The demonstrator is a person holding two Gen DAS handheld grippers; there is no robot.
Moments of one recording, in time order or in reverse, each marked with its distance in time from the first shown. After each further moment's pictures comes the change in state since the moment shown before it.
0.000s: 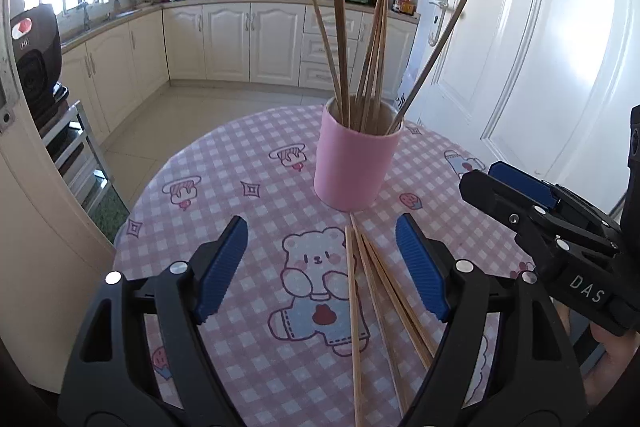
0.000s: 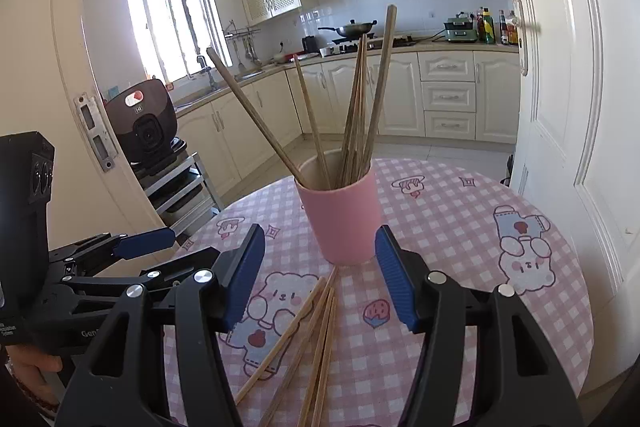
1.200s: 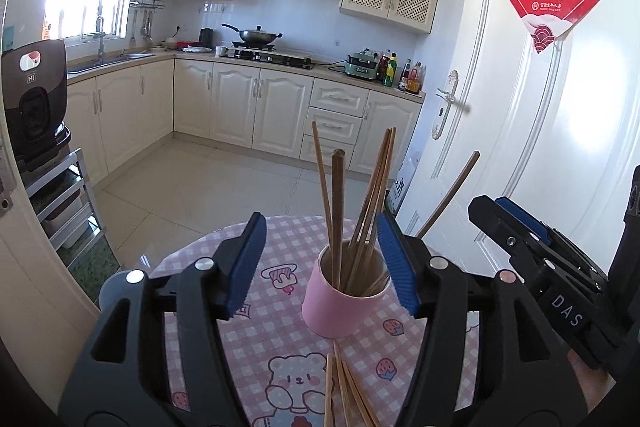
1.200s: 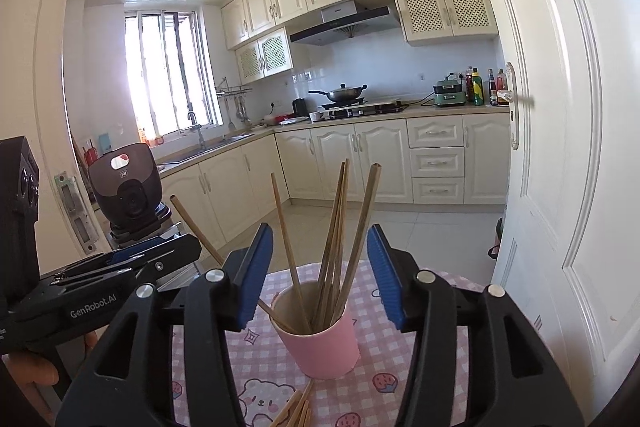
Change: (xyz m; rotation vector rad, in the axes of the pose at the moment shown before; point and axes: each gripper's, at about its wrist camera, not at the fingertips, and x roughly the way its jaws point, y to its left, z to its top) left arm -0.017 -0.001 0.086 -0.077 -0.279 0.000; right arm -0.009 -0.008 0.077 -0.027 -0.256 -0.041
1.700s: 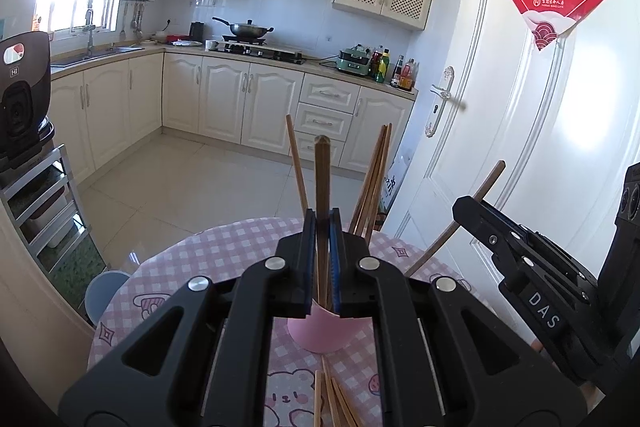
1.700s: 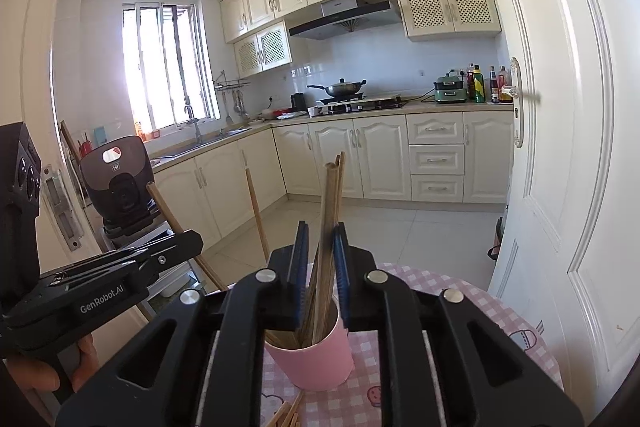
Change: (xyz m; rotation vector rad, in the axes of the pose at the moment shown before) left arm 0.033 -0.002 0.002 -0.013 0.022 -0.044; right arm 0.030 -0.004 -0.002 -0.012 0.018 -0.009
